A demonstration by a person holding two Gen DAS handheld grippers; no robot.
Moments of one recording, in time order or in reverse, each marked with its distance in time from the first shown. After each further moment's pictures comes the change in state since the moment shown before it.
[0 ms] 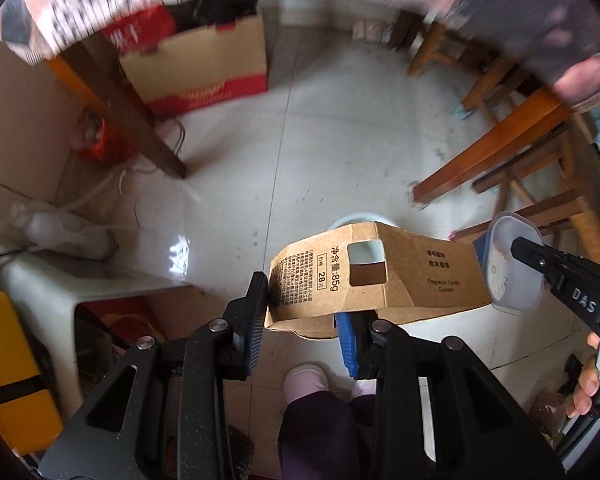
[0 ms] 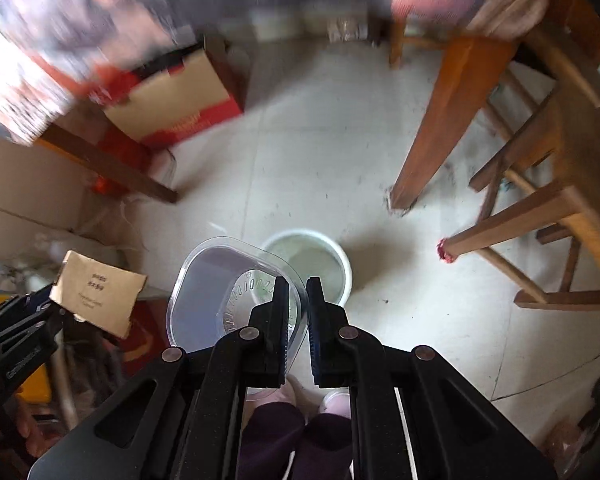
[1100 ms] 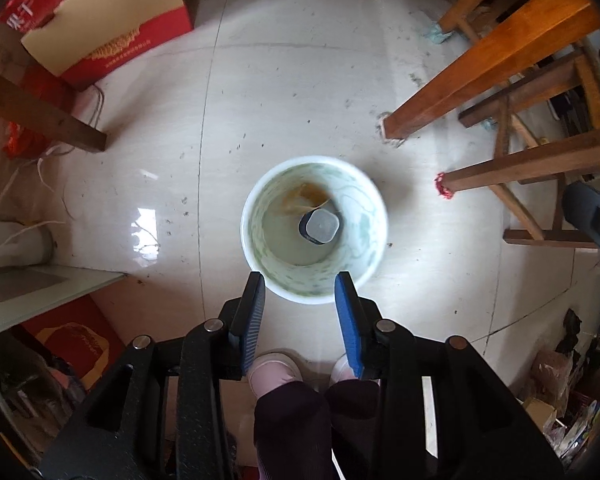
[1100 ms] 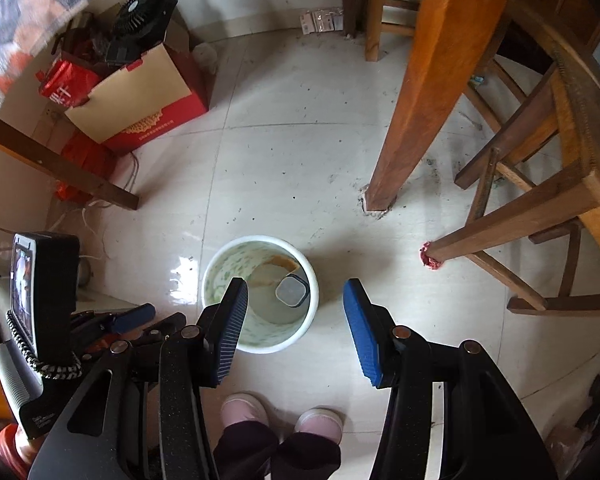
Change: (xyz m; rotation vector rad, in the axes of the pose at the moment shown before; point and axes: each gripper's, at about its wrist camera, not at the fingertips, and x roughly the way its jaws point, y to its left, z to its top) left arm 0.128 -0.080 0.008 0.122 0.195 -0.085; right arm 0.005 -0.029 0.009 0.060 -0.048 -0.042
